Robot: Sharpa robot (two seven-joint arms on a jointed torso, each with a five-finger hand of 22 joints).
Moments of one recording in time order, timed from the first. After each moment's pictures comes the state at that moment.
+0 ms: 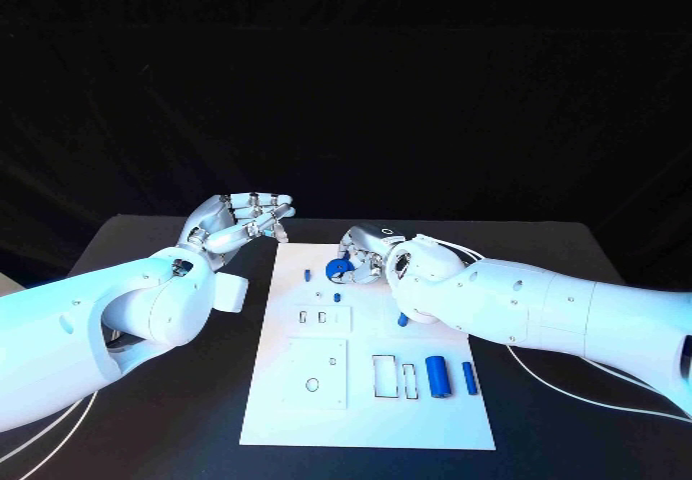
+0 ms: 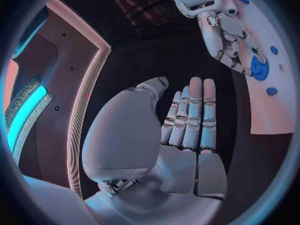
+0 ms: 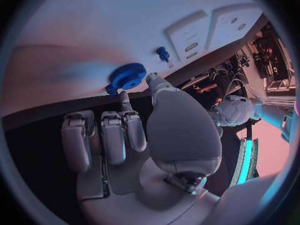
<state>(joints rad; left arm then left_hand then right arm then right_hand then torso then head) 1.23 -0.91 0.00 1.63 -0.09 -0.38 0.41 1.47 -0.21 0.41 0.24 0.24 0.88 0.21 0.19 0.18 1.09 0.15 0.07 0.07 1.03 0.08 0.71 0.61 0.18 0.79 0.18 0.92 0.55 1.26 -0.45 -0.14 1.18 -1.45 -0.39 -0.22 1.27 -0.21 0.18 0.29 0.27 0.89 0.16 0.19 0.31 1.47 0.08 1.49 1.31 1.46 0.00 1.55 1.31 0.02 1.47 0.10 1.55 1.31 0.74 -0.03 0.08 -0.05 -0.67</state>
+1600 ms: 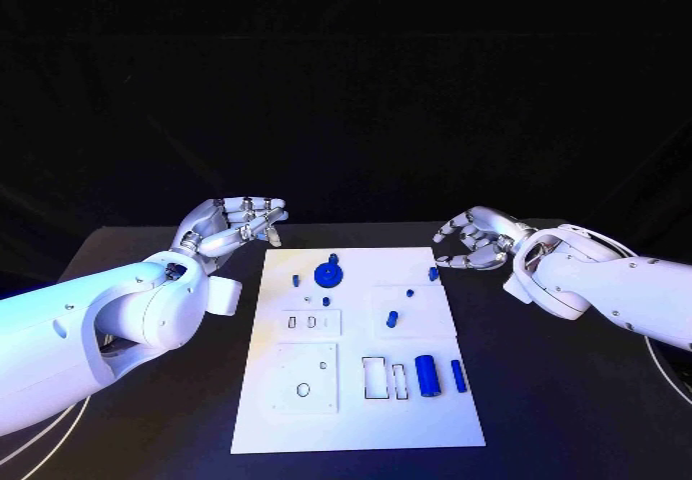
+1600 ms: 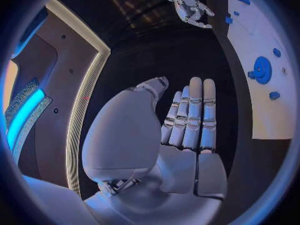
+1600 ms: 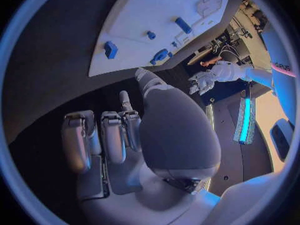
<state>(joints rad) 1.23 -0.91 -0.01 1.61 -0.09 -0.37 0.41 1.47 -0.21 0.41 0.24 0.24 0.88 0.21 0.19 0.18 1.09 0.15 0.07 0.07 1.03 0.08 0.71 0.61 0.18 0.78 0.19 0.93 0.56 1.30 -0.96 -0.14 1.40 -1.14 -0.38 0.07 1.42 -0.23 0.22 0.22 0.28 0.90 0.17 0.16 0.31 1.47 0.08 1.48 1.31 1.46 0.00 1.55 1.31 0.02 1.47 0.10 1.54 1.31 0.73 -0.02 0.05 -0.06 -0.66</state>
